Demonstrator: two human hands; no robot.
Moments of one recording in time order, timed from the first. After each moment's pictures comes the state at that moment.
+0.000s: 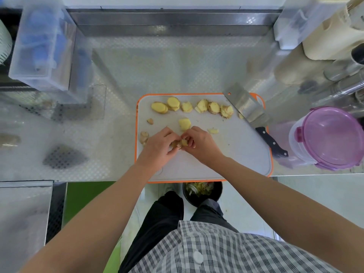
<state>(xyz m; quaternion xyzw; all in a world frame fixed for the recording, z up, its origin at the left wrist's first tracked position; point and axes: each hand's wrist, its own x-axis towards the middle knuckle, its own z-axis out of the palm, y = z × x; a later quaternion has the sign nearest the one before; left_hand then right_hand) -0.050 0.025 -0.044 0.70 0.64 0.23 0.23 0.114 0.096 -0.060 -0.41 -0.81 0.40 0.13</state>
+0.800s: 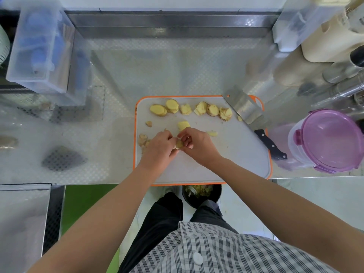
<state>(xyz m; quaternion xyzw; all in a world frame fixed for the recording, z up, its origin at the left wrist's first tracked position) -0.040 0.029 -0.048 0.69 0.68 0.14 0.18 0.109 0.099 -0.055 -0.42 -0.78 0.43 0.13</state>
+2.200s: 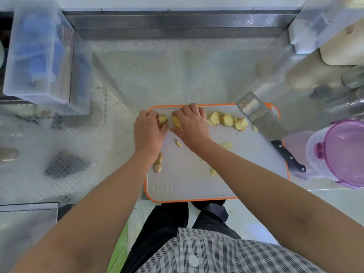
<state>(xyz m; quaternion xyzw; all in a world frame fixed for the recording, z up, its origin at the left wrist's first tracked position) -0.107 0.098 -0.046 0.49 0.83 0.18 0.18 0.021 0.158 -0.059 -0.44 -0.89 0.10 0.08</state>
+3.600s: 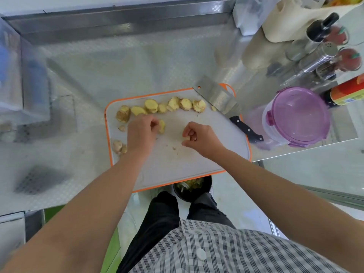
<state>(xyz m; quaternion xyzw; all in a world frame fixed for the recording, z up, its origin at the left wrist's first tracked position) -0.029 0.090 -0.048 0.58 0.75 0.21 0.23 0.172 0.113 -0.036 -0.54 -0.69 0.48 0.10</state>
